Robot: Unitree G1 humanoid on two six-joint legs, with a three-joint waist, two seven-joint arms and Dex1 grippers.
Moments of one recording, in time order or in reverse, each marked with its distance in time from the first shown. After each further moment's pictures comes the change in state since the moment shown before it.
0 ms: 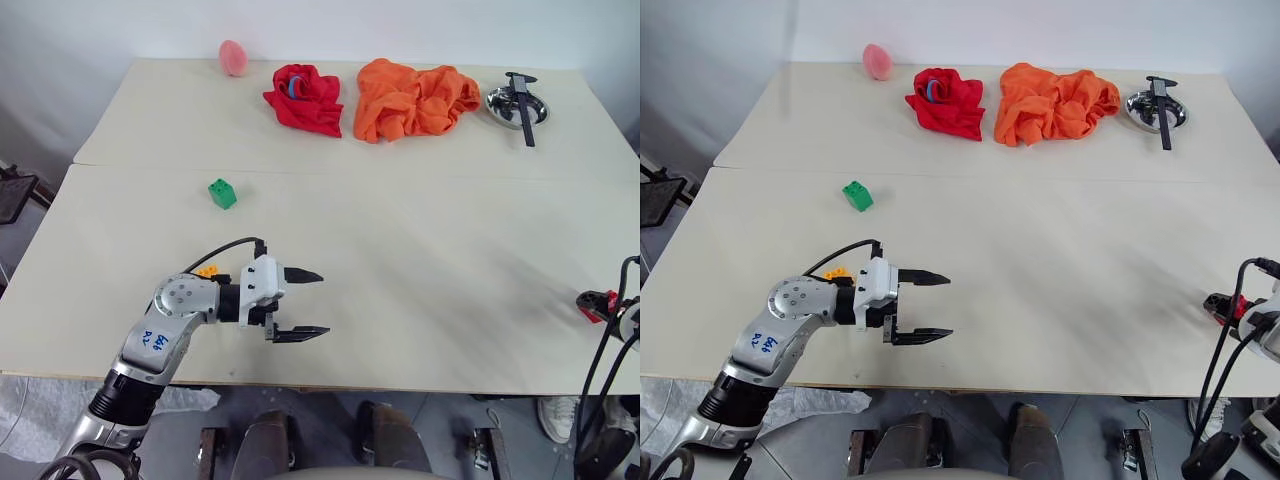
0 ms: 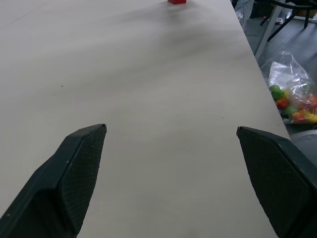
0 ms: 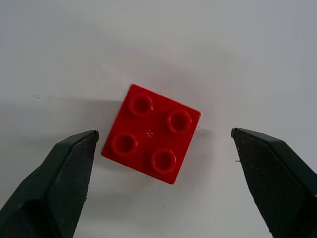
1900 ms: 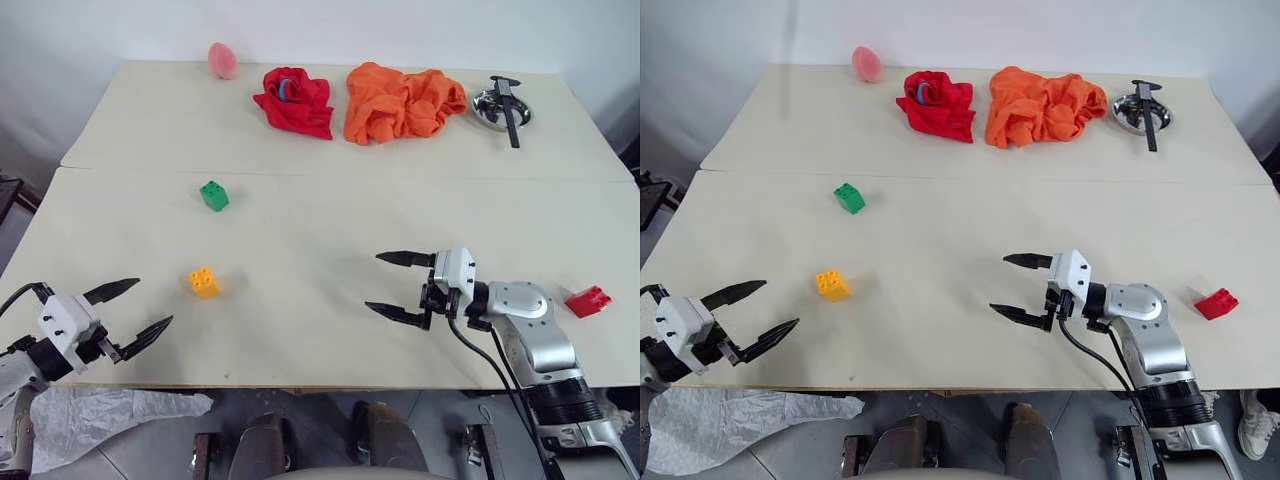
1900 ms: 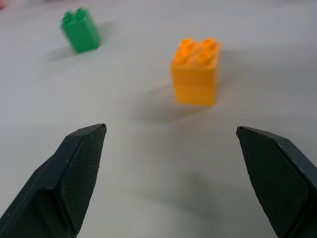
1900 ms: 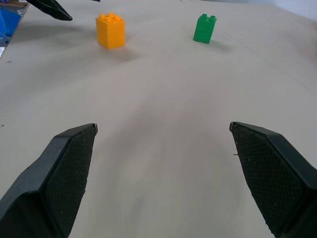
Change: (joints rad) left arm 0.508 0.156 0.664 0.288 -0.076 -0.445 0.079; right arm 0.087 0.081 0.956 0.172 -0.197 -1.653 1.341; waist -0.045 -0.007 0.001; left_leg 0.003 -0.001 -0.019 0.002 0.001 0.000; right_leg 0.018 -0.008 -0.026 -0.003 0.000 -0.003
